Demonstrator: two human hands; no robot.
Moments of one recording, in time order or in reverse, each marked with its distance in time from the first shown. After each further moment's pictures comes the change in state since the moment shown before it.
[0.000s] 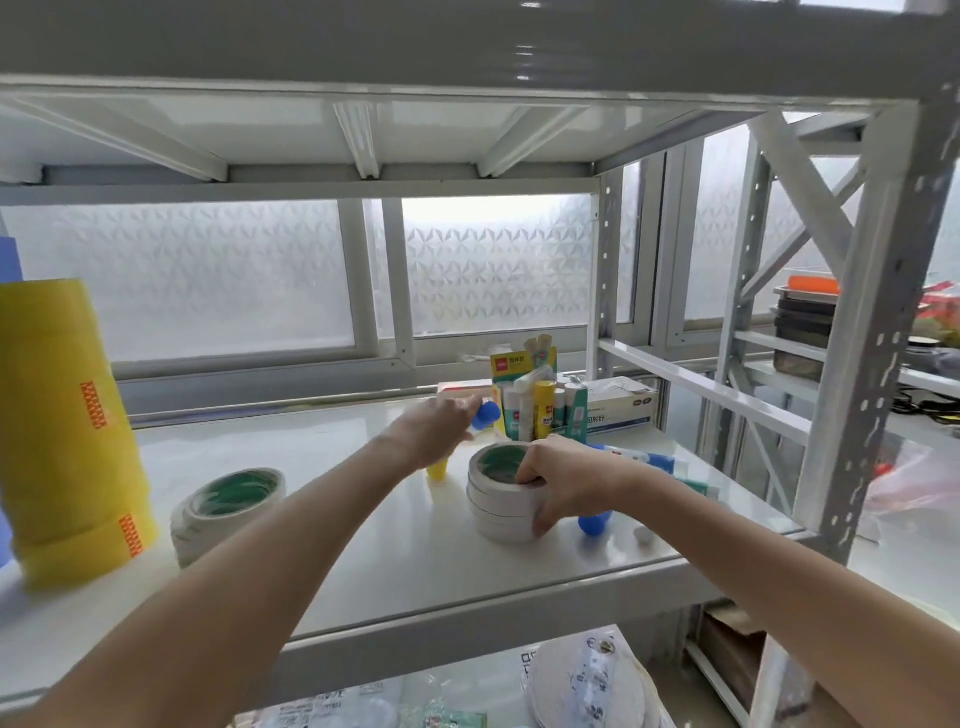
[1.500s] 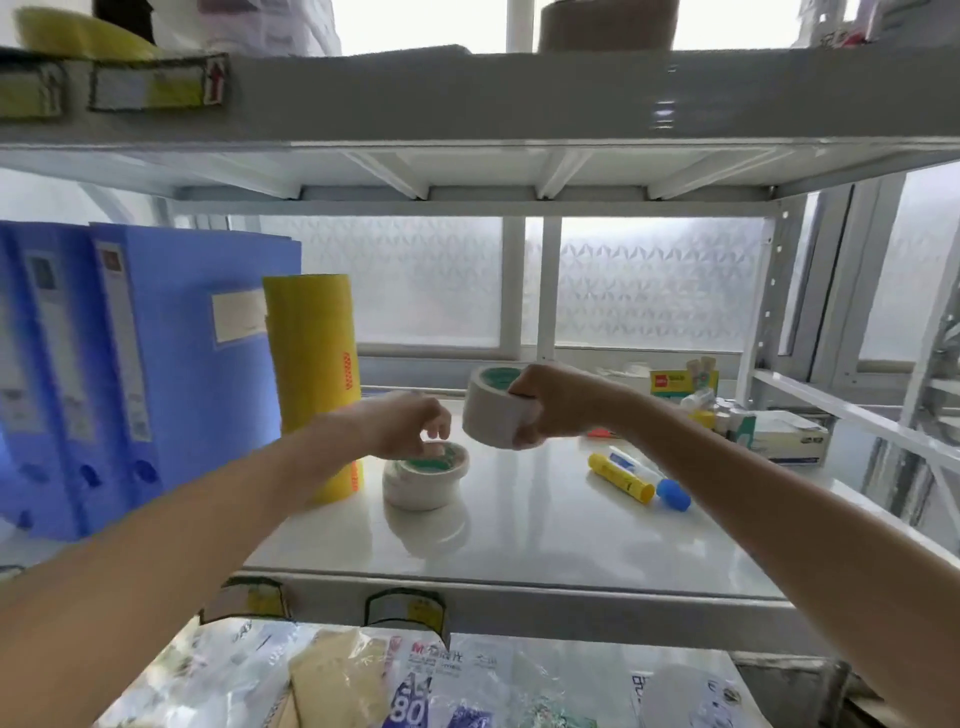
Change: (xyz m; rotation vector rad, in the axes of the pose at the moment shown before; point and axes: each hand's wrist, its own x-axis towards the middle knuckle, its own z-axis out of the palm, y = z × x) left_hand -0.194 -0.137 -0.083 -0.087 -0.292 -0.269; right_hand 0.079 -0.168 -0.040 -0.099 0.168 -0.240
